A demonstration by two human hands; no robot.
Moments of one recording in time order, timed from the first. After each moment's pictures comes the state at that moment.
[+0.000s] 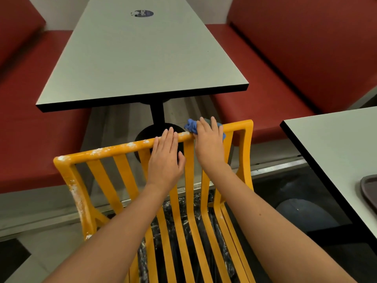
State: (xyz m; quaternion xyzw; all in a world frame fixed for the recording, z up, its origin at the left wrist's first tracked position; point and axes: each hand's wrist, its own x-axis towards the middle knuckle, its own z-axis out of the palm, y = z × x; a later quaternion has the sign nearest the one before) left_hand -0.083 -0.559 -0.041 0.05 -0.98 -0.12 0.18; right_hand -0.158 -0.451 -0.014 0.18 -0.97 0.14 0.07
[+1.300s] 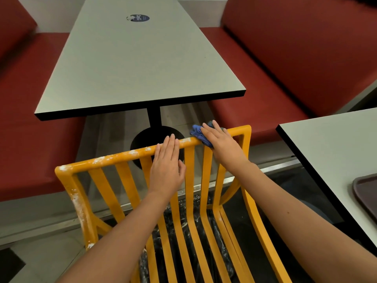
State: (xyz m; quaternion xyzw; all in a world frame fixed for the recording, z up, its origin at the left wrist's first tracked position) left_hand -0.082 -0.562 -0.040 0.04 -0.97 -0.14 0.18; right_hand -0.178 -0.405 -0.002 0.32 -0.94 0.11 0.02
